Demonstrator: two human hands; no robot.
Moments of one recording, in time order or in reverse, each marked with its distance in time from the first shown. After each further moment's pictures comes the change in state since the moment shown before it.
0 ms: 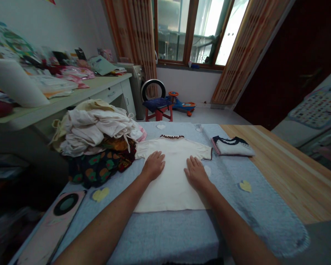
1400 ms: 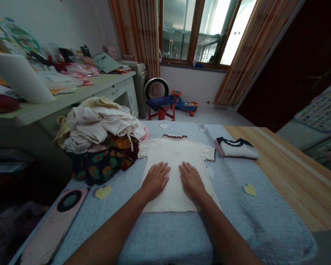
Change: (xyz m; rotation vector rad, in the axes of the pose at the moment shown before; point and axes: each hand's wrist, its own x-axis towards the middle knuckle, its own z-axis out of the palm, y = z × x) left_hand -0.060 0.028 -0.014 -0.117 -0.114 0.043; right_hand -0.021 -0.044 -0.008 0.128 -0.068 -0.070
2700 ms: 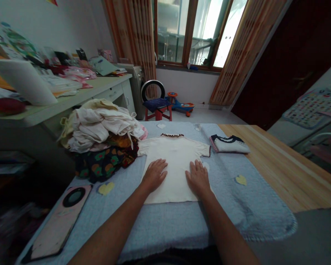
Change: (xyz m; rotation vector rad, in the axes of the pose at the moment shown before) left_hand 0.004 -0.005 -0.001 -0.127 0.102 -0.010; right_hand -0.024 0.015 0.000 -0.154 0.105 0.303
